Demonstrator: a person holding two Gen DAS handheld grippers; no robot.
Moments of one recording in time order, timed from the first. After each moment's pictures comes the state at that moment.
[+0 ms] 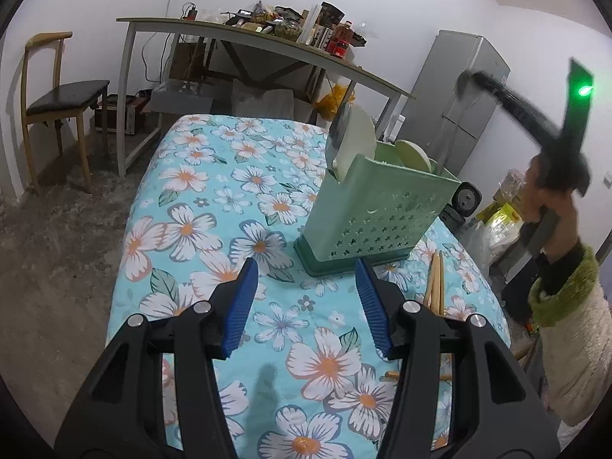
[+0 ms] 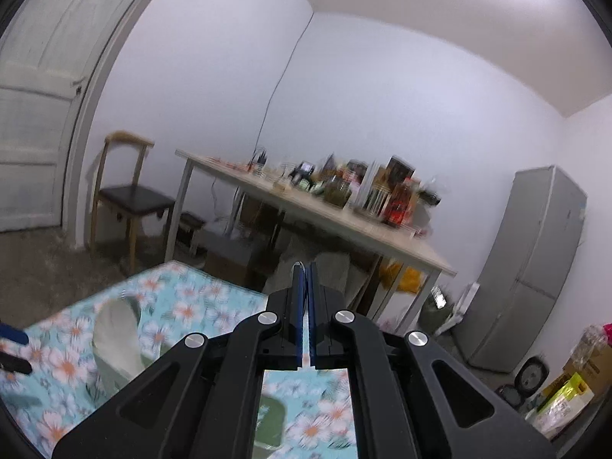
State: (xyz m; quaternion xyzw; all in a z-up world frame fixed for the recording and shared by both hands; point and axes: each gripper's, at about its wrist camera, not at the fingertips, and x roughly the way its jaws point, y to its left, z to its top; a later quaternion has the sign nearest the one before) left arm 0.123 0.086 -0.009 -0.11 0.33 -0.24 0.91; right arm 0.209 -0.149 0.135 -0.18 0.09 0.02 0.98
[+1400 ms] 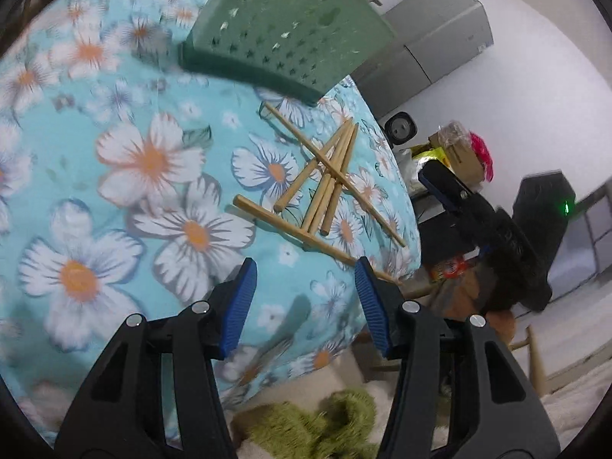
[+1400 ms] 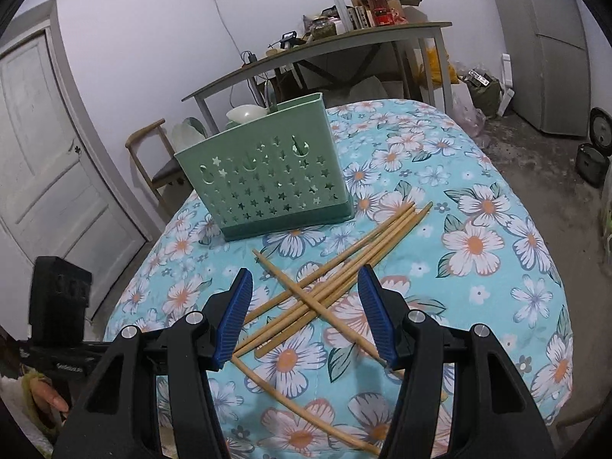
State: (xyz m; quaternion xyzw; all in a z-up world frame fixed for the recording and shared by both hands) left arm 0.067 0.006 -0.086 -0.21 0.51 -0.37 0.75; right arm 0.063 -0.219 -0.011 0.14 0.33 0.08 0.93
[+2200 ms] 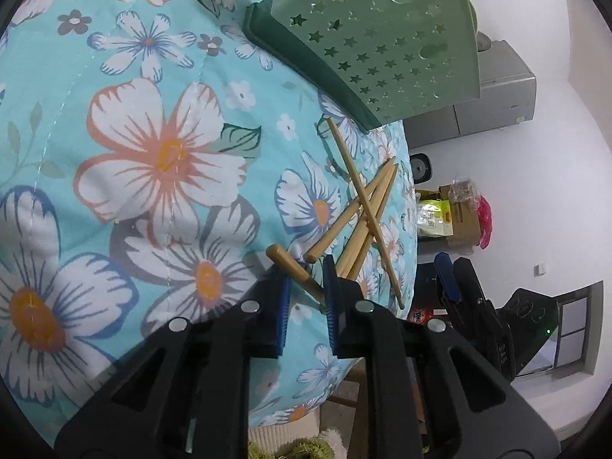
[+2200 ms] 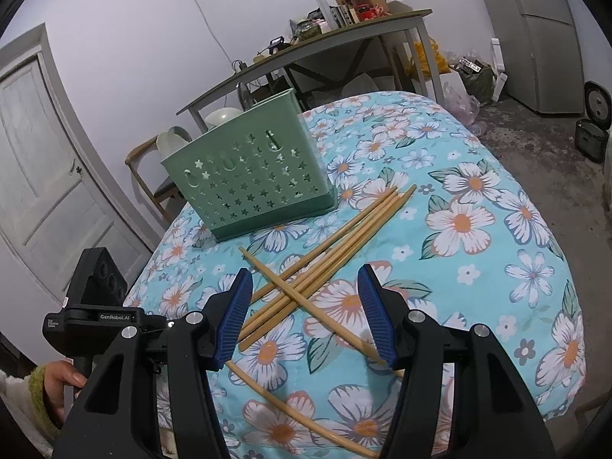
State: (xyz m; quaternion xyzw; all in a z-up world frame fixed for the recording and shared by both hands) left arm 0.102 0.003 -0.119 -0.34 0.55 -0.29 0.71; right arm 0.054 -0.245 -0.027 0.18 0.32 0.08 0.93
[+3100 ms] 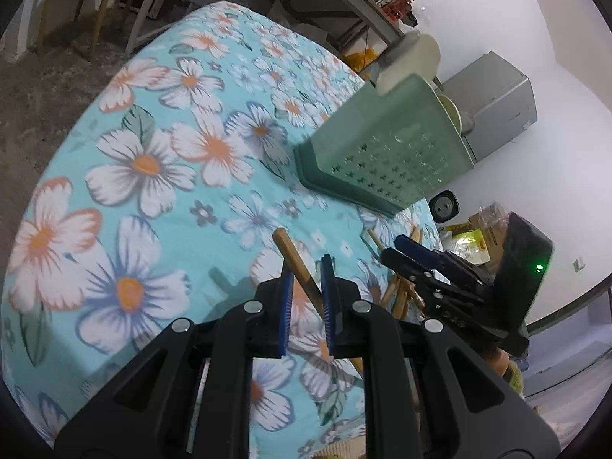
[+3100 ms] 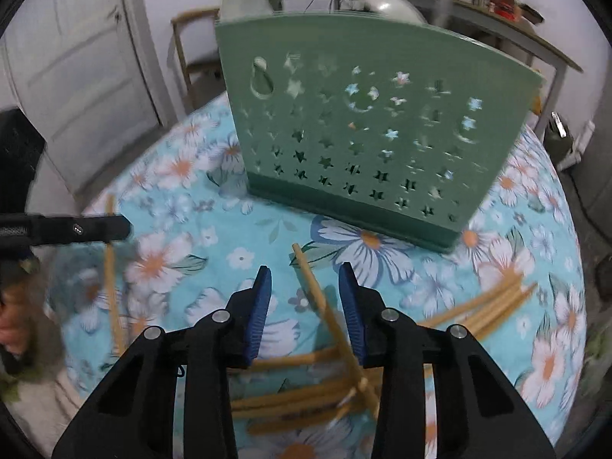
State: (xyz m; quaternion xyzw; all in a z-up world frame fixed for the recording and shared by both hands) left arm 0.113 0.102 -0.066 -0.27 0.45 -0.24 0.82; right arm 0.171 -0.124 -0.046 -0.08 0.44 0.17 0.88
